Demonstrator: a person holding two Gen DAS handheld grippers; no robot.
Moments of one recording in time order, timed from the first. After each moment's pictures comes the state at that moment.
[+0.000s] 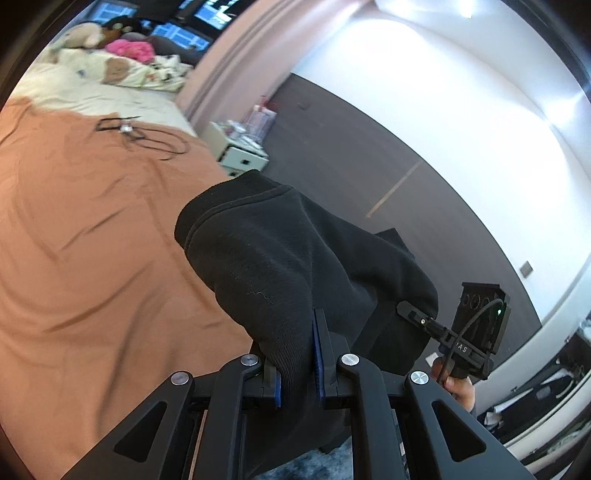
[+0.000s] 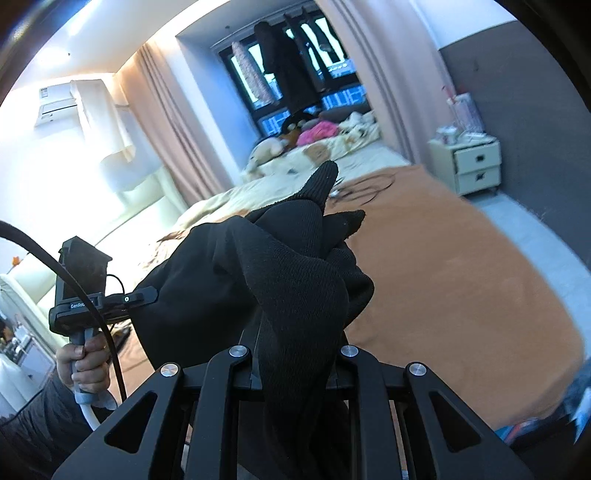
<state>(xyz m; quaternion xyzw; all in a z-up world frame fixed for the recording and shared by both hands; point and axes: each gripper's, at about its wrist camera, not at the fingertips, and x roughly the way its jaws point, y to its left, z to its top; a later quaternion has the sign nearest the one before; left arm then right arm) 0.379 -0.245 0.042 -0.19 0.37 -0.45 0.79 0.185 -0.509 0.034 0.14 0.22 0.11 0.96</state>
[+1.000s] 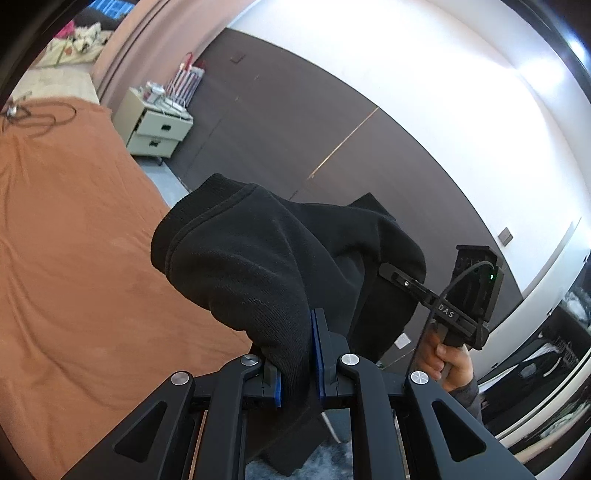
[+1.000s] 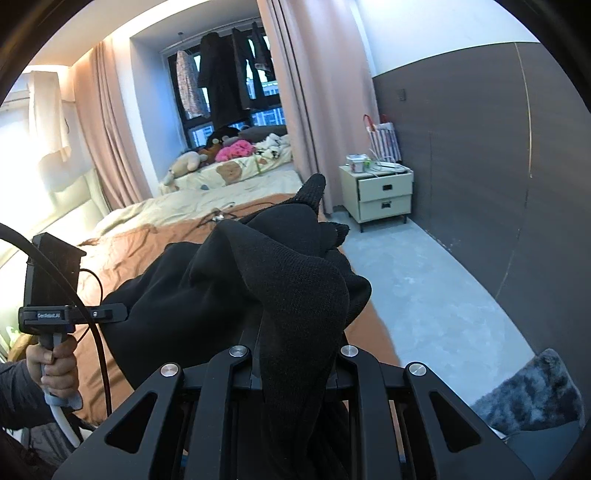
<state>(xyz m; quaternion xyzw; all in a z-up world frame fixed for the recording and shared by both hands) 0.400 -0.487 0.001 -0.17 0.38 -0.55 0.72 0.118 -0.526 0.070 0.08 0.23 -0.02 0.97</state>
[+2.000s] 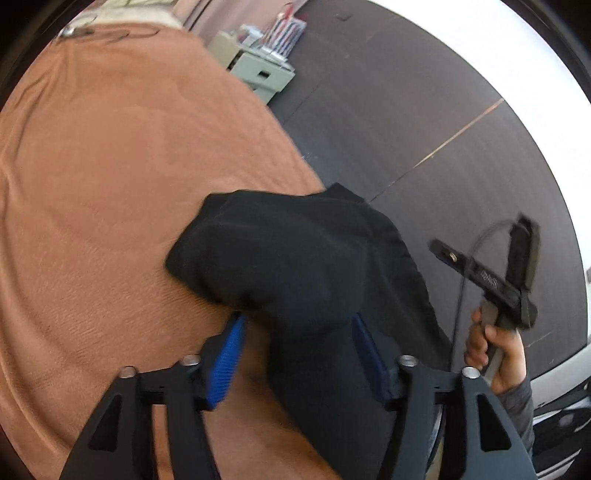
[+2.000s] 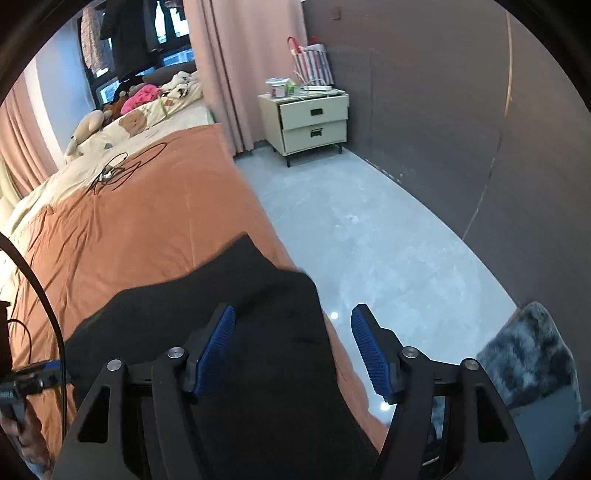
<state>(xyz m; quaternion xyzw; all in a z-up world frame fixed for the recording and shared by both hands) 0.510 -0.499 -0.155 -0.15 0.50 -0.41 0.74 0.269 -0.516 0.032 0.12 0.35 -0.15 0.92</state>
